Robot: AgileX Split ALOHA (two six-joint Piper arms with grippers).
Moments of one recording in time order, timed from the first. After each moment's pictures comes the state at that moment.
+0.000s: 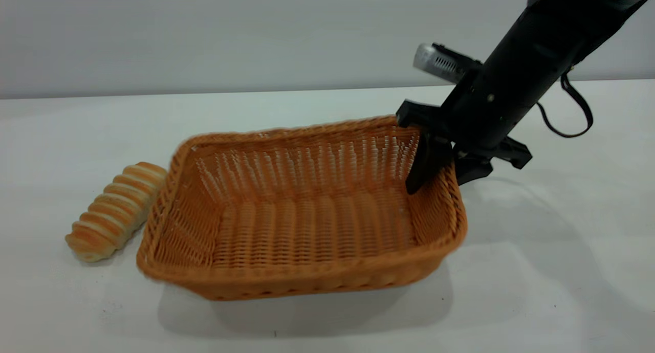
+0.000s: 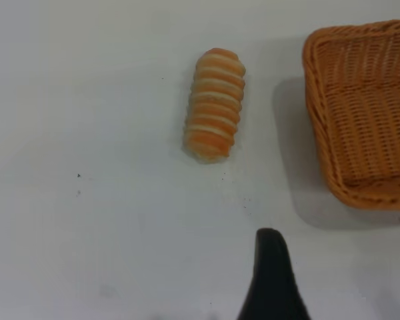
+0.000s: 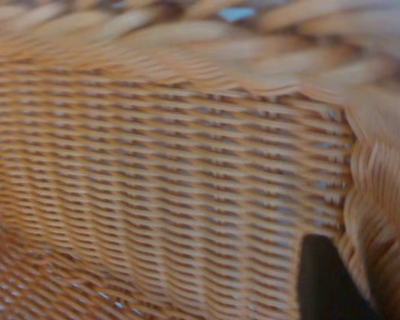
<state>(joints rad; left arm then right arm) 0.03 0.47 -0.59 -0.15 0.83 0.10 0.28 2.23 -1.36 0.76 0.65 -0.32</state>
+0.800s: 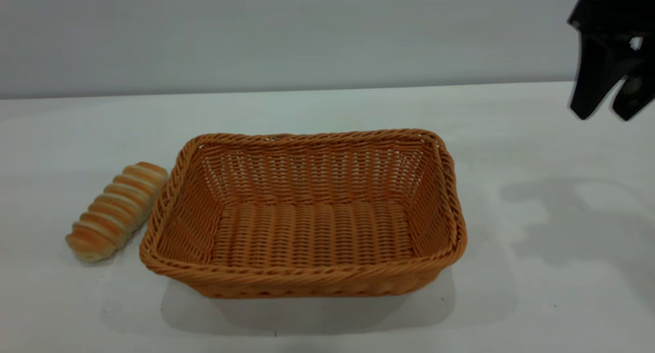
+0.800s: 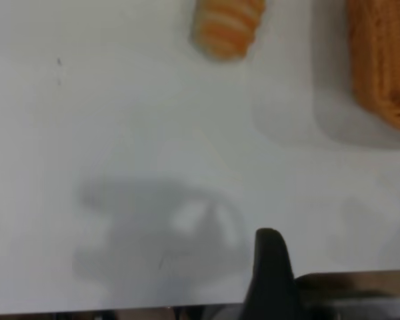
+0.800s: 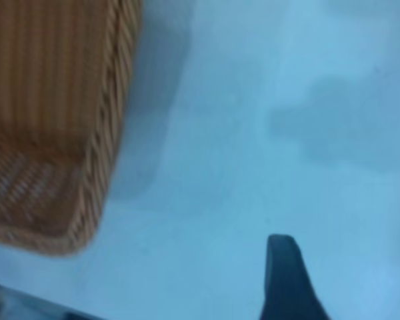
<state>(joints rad) 0.03 0.89 -0.59 -0.13 0.77 0.01 0.08 1.83 -1.26 0.27 0.94 -0.24</state>
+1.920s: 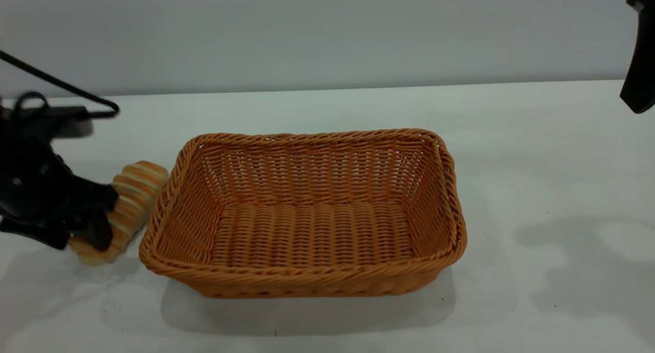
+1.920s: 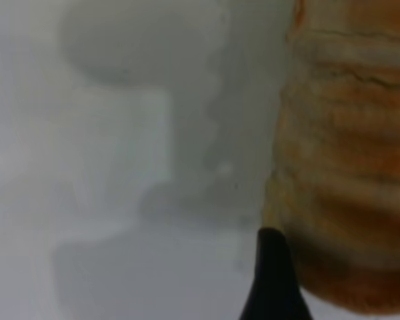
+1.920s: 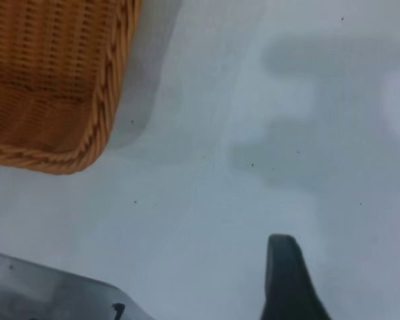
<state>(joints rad) 0.00 2.12 -0.93 -0.28 0.12 0.32 0.14 1.54 -1.05 0.19 0.89 -0.17</state>
